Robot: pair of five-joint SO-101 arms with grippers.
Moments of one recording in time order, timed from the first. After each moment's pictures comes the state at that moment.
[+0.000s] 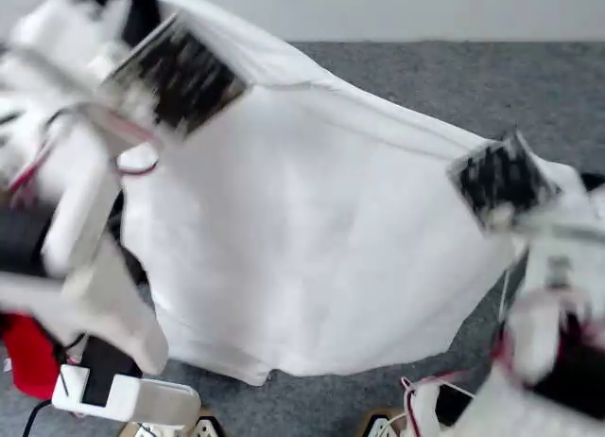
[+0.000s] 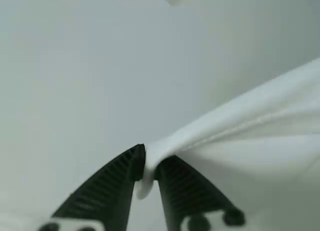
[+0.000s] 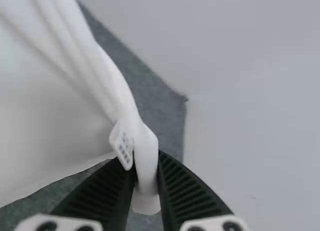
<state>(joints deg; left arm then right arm) 5.5 -0.6 -64.3 89.5 -47.7 21.8 -48.4 2.7 79.9 58.2</state>
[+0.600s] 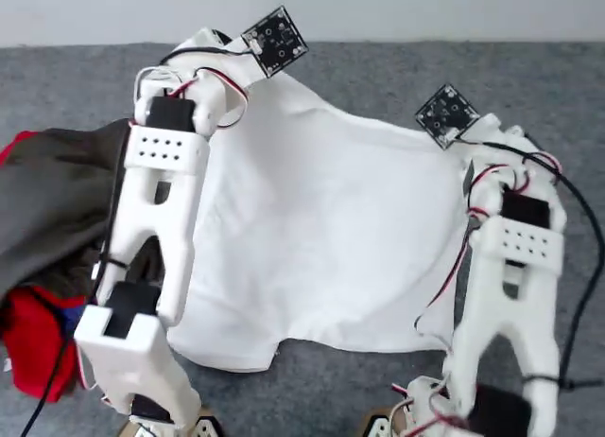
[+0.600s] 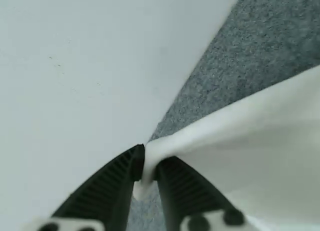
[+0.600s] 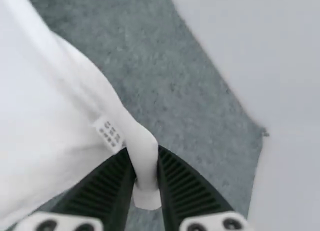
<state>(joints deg) 5.4 17.4 -19.1 44.4 -48.0 13.2 -17.0 29.2 27.8 58.3</state>
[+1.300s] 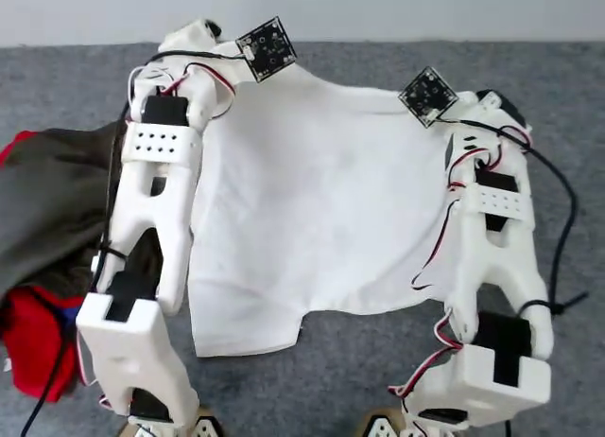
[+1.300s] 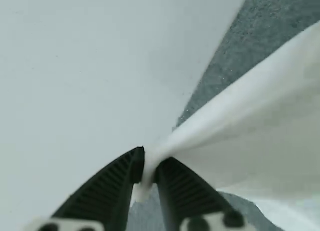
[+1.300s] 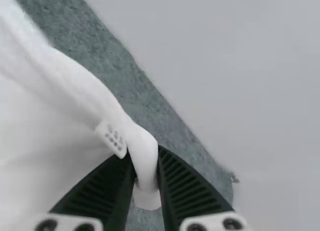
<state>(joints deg) 2.5 19.3 -21.7 45.7 -56.5 9.1 3.1 21.7 4.0 58.3</state>
